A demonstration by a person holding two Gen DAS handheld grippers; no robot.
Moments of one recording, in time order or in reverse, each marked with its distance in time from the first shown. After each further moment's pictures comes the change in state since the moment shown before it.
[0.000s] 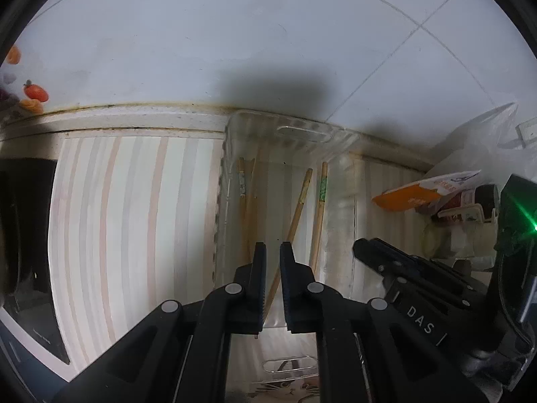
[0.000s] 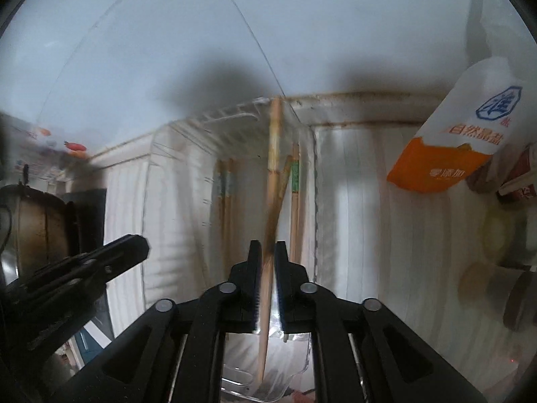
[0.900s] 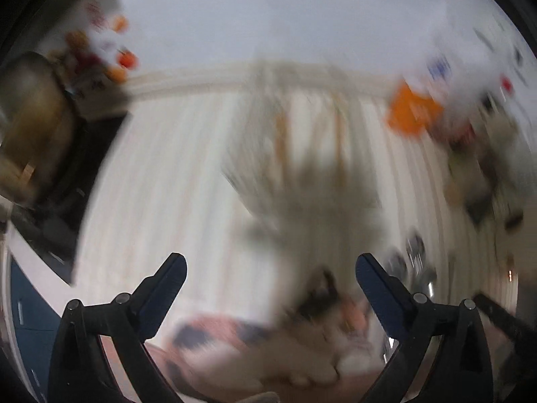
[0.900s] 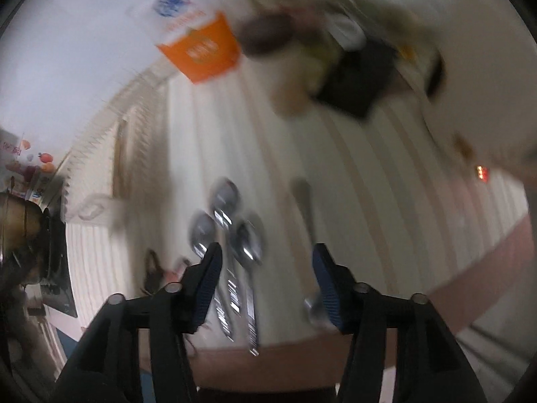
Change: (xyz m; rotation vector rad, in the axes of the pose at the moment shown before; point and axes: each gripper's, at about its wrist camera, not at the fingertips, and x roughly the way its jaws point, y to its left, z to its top) left arm -0.010 -0.021 -0.219 0.043 -0.200 0.223; right arm -0.075 -0.197 -0.268 0.300 -0.132 -0.103
